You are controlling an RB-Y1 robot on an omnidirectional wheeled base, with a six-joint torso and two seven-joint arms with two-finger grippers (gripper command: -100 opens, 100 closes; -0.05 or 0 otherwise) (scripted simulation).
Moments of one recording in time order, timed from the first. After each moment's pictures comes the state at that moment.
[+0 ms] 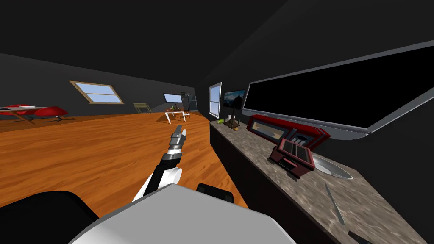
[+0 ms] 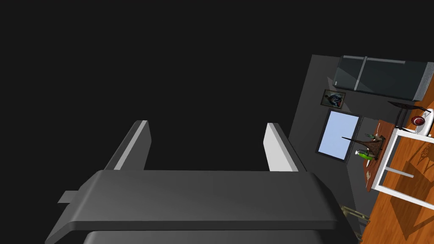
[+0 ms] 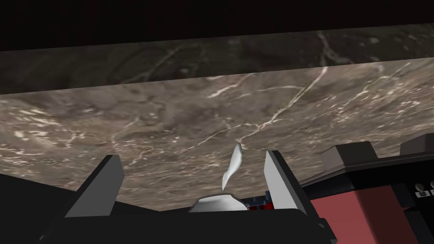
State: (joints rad) left arm 0.55 -0.04 0.03 -2.32 0.02 -0.39 -0.15; right arm 0.91 -1.53 0.18 -1.36 -0.19 -0.10 -0.33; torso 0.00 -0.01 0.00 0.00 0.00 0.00
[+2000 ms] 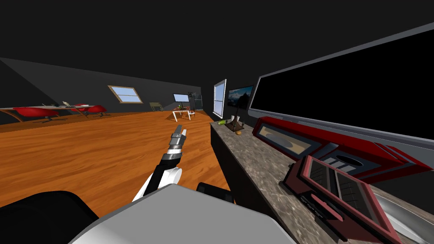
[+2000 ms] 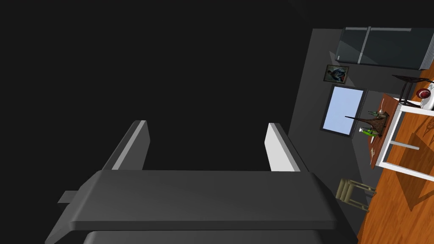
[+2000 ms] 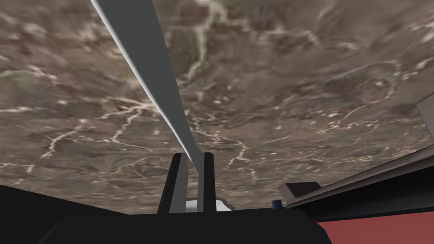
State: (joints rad) left arm 0.55 -0.04 0.03 -2.32 0.02 -0.39 -0.15; right arm 0.94 -1.53 0.23 -1.30 -0.24 -0.08 -0.36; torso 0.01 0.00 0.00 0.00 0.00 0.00
